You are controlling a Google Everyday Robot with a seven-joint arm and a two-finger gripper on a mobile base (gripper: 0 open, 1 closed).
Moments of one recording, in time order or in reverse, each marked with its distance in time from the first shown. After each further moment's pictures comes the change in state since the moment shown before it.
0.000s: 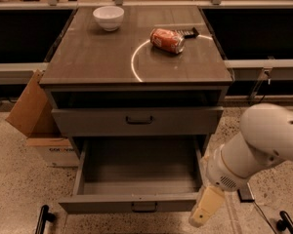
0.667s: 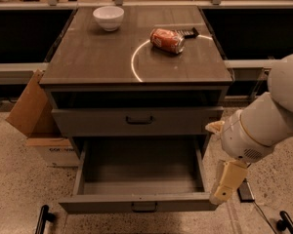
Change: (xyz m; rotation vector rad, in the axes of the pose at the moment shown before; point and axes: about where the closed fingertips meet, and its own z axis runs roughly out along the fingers) arm -0.032 -0.010 -0.094 0.102 -0.005 -0.248
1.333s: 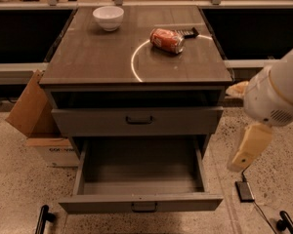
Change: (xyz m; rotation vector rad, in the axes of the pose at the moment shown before) arm -0.014 -0.037 -0.093 0.149 0.044 0.011
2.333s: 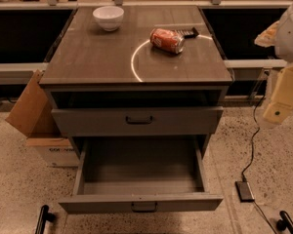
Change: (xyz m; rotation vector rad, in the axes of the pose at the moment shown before) arm -0.010 -0.038 -0.101 0.113 0.148 0.001
